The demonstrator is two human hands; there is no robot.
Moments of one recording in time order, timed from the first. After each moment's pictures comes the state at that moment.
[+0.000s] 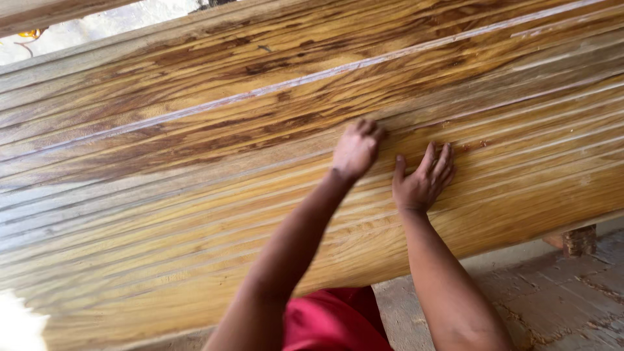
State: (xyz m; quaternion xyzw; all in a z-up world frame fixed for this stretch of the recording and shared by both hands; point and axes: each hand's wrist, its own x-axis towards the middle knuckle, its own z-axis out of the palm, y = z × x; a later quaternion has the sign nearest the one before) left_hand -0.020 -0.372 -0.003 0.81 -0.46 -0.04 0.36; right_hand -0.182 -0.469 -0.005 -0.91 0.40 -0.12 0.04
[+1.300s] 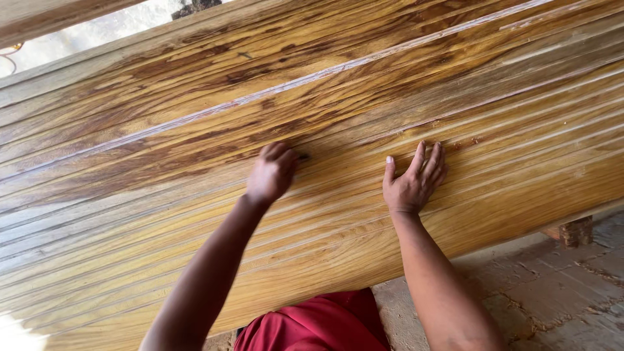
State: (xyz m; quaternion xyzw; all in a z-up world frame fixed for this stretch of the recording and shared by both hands) left_hand 0.035 -0.231 -0.003 0.79 -0.49 -0.06 0.36; right_hand -0.186 -0.467 -0.006 -0.91 0.41 -0.09 0.04
